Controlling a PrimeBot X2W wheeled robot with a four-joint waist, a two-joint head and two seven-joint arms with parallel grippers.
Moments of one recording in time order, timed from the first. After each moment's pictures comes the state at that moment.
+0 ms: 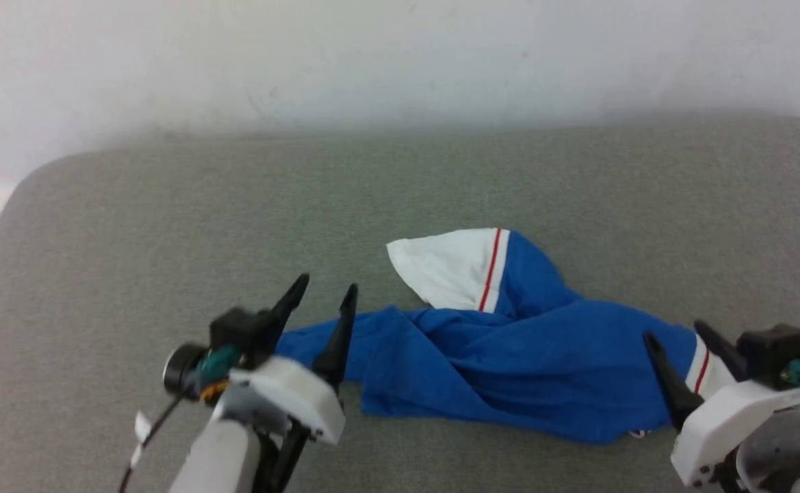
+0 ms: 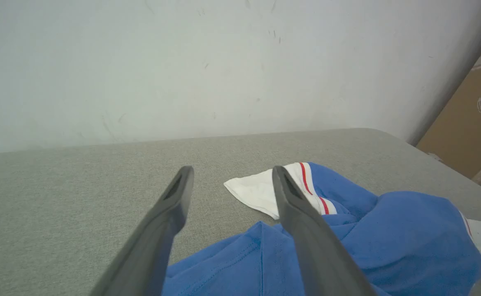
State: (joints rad) left arm -0.14 0.09 -0.21 0.15 -0.22 -0.10 -0.09; right arm 0.08 -0.18 -0.01 -0.14 0.18 0.13 0.36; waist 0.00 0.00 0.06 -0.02
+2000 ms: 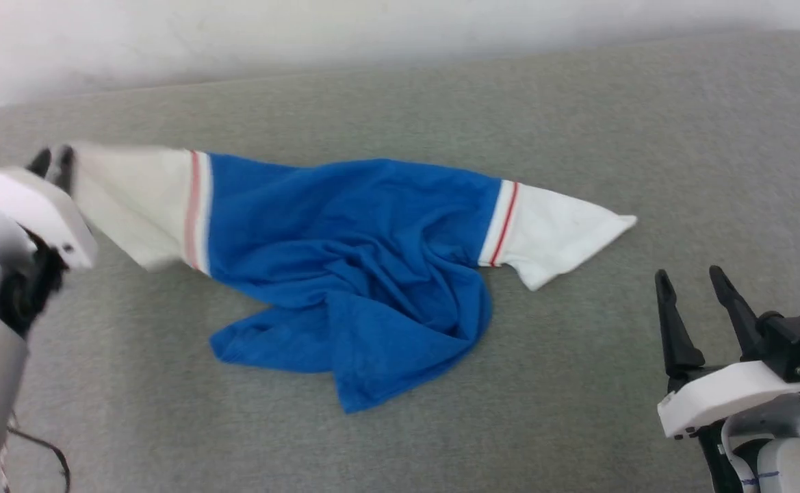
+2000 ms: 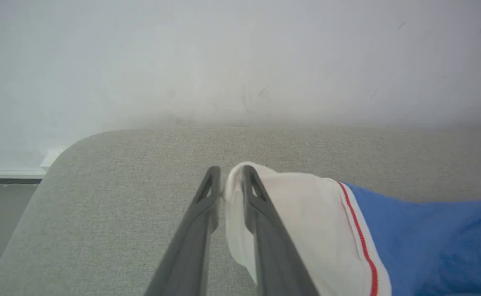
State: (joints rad) left arm -0.78 0.65 -0.51 0.68 -0.84 0.03 0.07; right arm -0.05 -0.05 -0.09 0.04 0.11 0.13 -0.07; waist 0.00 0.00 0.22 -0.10
